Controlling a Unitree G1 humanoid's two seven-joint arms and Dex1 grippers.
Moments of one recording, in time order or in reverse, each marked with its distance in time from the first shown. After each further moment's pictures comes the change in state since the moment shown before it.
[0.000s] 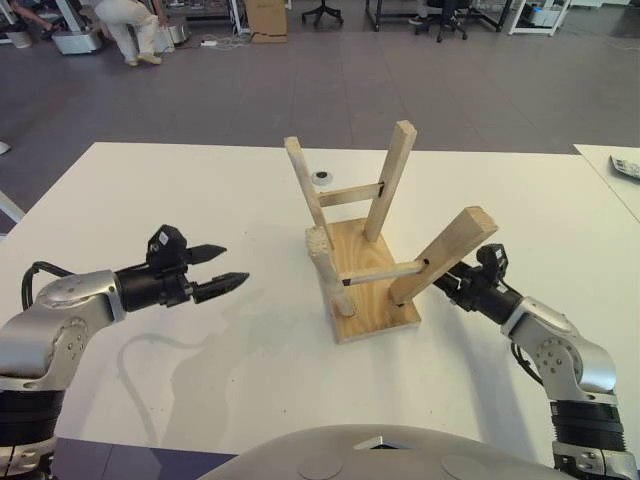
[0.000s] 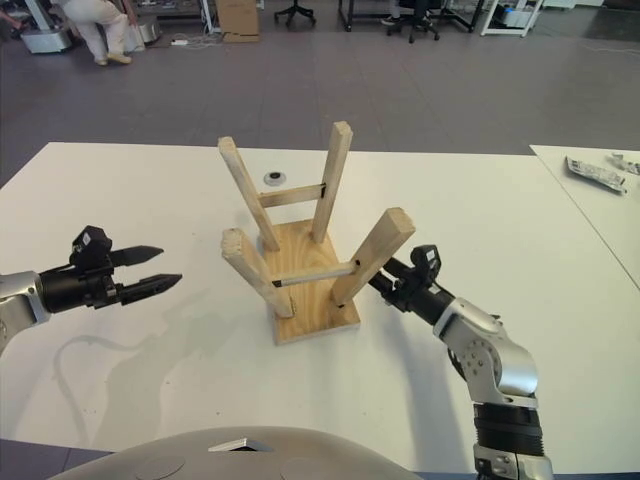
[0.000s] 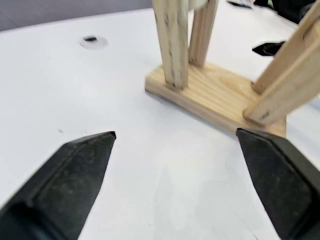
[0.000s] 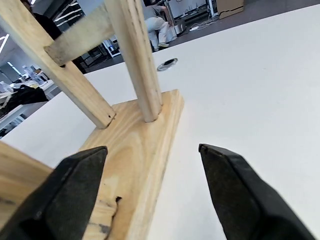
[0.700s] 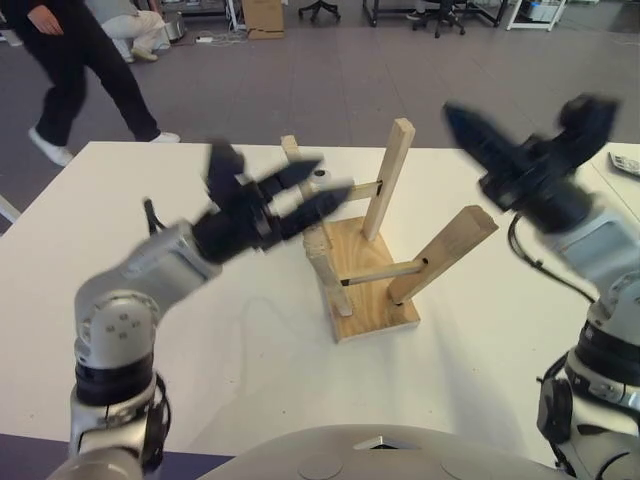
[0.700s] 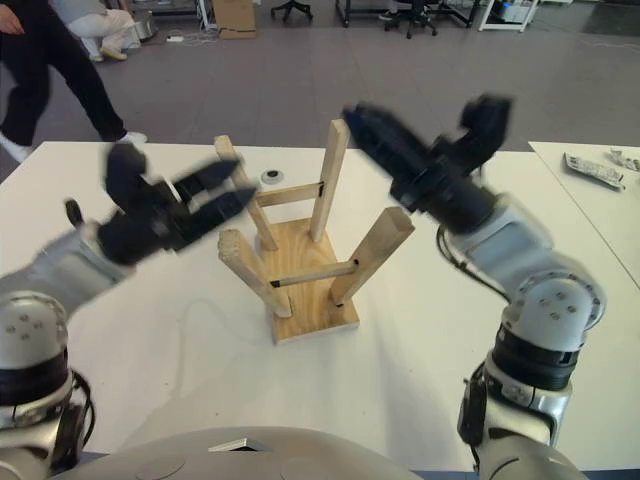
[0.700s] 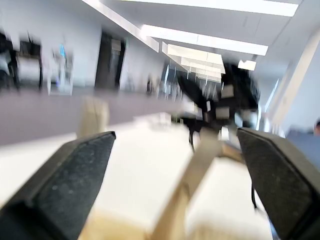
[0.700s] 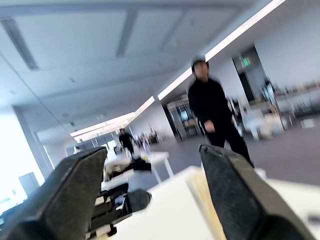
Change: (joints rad) left arm -0.206 -0.335 -0.156 -0.411 -0.497 0.144 0.482; right arm -0.327 -0.059 -0.131 -0.300 0.804 0.208 -0.348
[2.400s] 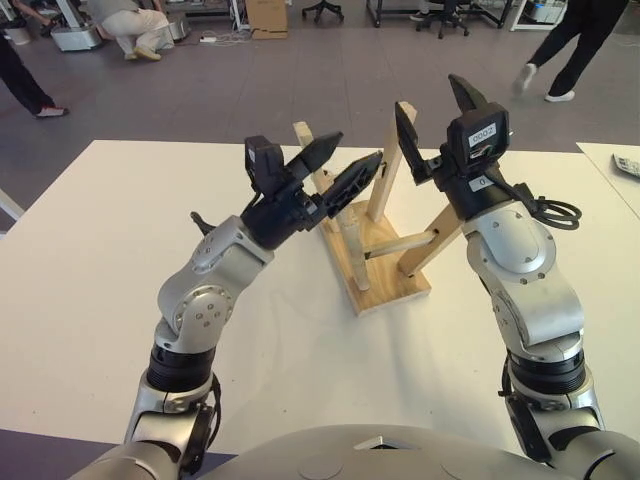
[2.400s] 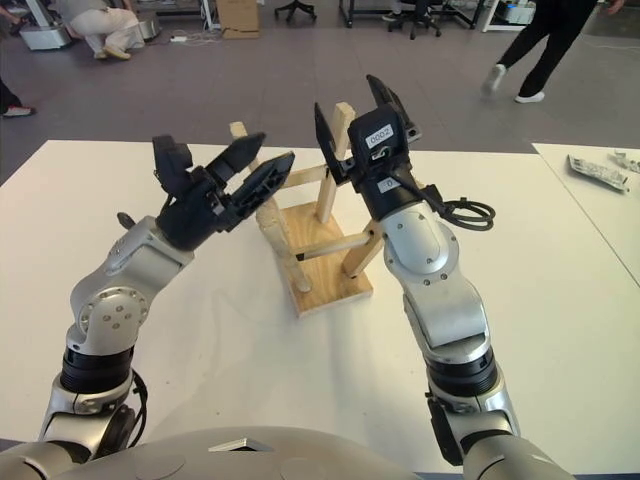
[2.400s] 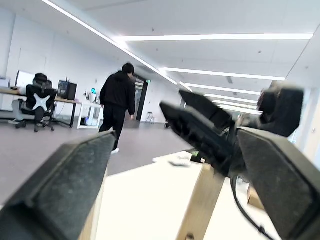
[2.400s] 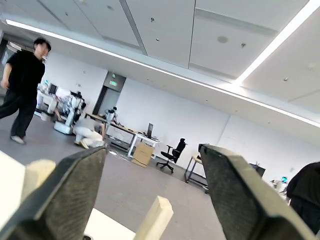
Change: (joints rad) left arm -0.180 -0.297 -0.107 0.189 0.264 -0.366 0.067; right arm -0.081 0.085 0.528 -0.168 -1.422 -0.351 -0.297
